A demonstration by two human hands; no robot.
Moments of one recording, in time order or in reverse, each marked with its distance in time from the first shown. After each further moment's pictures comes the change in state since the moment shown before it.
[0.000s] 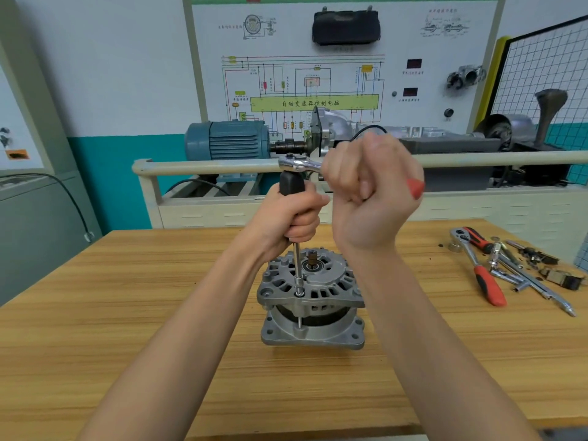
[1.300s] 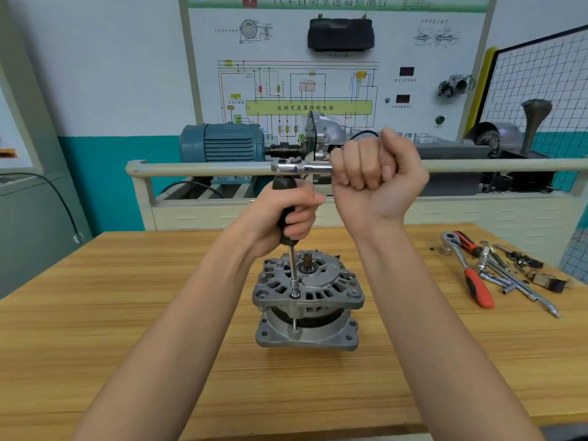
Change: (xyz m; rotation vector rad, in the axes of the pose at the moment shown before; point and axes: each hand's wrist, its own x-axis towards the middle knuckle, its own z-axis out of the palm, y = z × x) left_hand -0.003 0.016 -0.003 -0.007 -0.158 -0.065; right_hand 0.021 -0.004 -0.020 0.377 0.128 0.315
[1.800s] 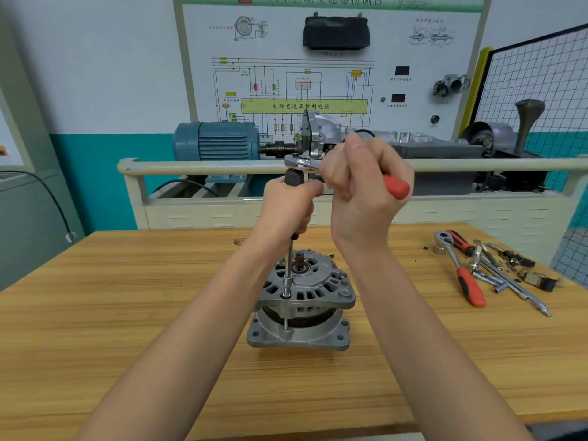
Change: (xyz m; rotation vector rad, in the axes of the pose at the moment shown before) left_hand 0.025 -0.013 0.030 0.199 0.591 0.028; right_hand -0.016 0.010 0.003 -0.529 0.014 -0.354
